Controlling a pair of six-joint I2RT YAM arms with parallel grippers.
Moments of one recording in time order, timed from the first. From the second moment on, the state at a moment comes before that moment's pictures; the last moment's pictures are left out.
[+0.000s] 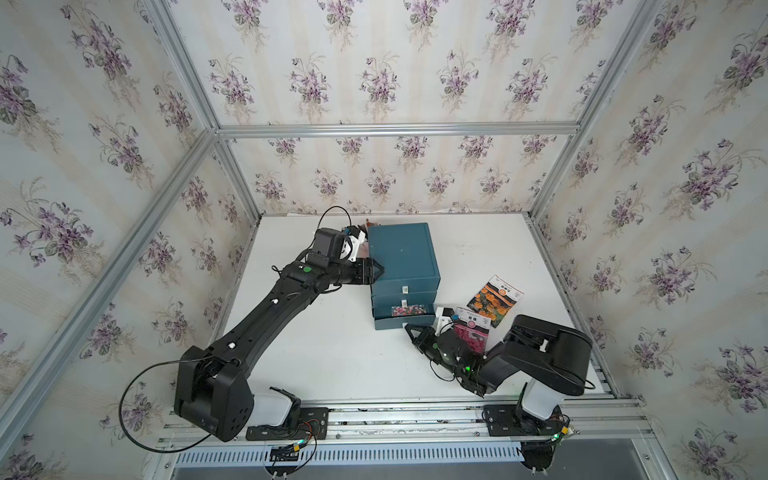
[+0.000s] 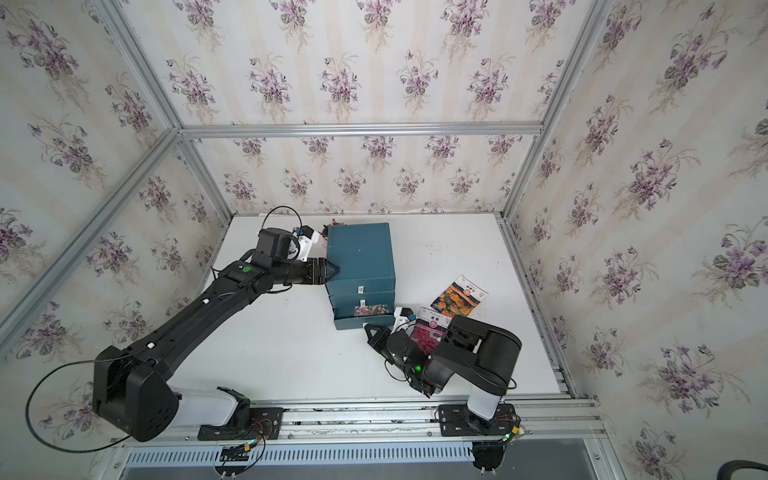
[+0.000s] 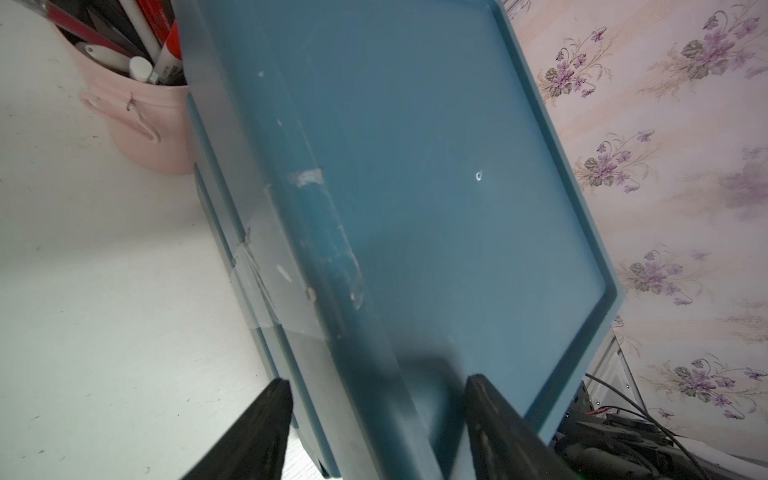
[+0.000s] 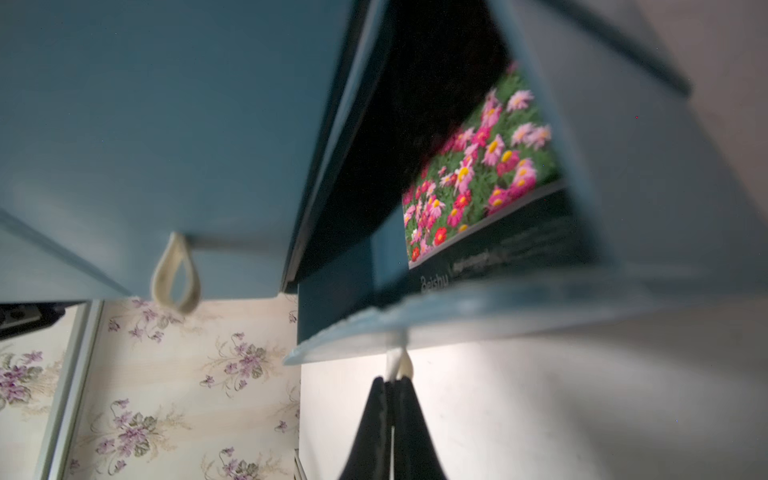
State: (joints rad) left arm -0.38 1.39 1.14 -0.51 0.39 -0.37; right arm 1.07 1.68 0.25 1.06 0.25 1.40
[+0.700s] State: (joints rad) left arm -0.38 1.36 1.07 -0.40 0.33 -0.45; right arm 1.28 1.22 0.38 0.09 0.32 1.38
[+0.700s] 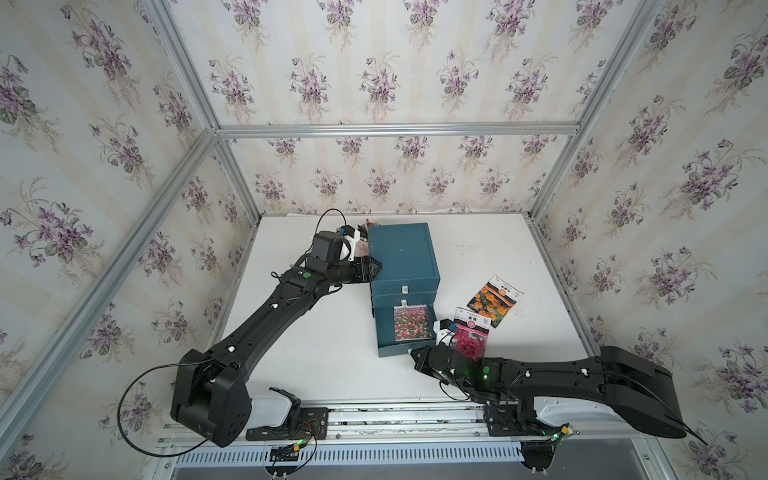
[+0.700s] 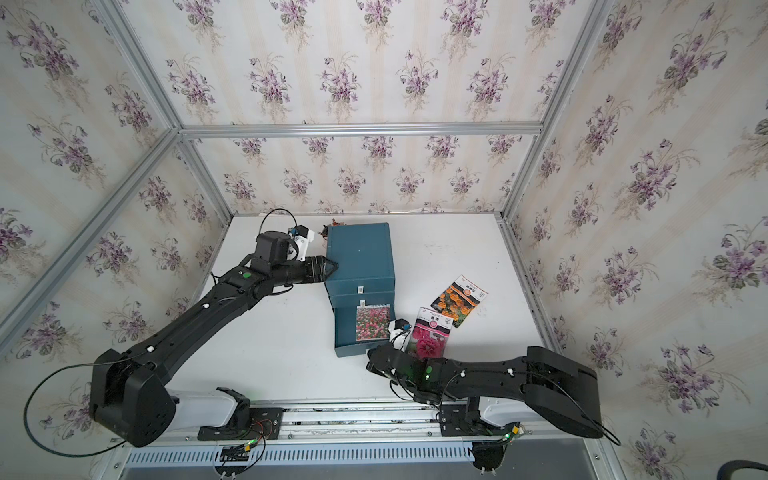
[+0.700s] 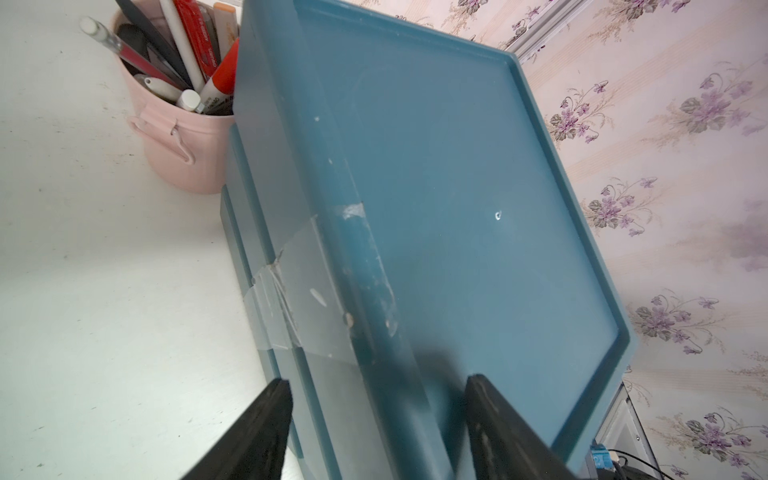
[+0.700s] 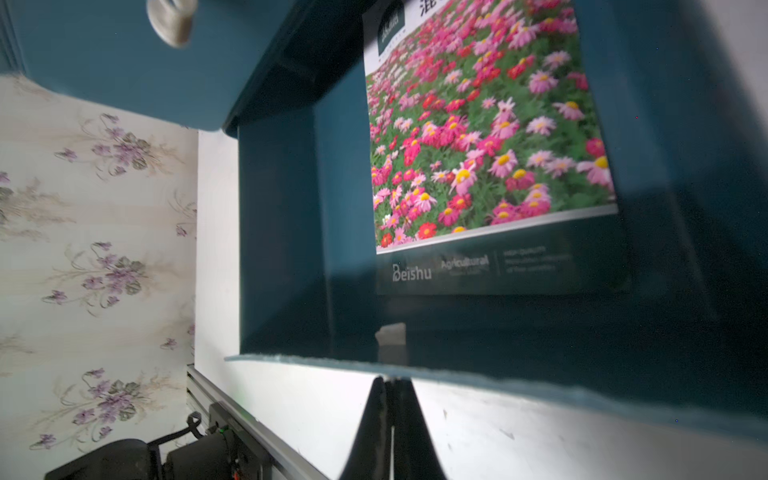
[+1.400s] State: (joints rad) left arm -0.36 1.34 1.17 -0.62 0.28 -0.43; right arm 1.45 1.16 0.73 -0.48 0.55 1.33
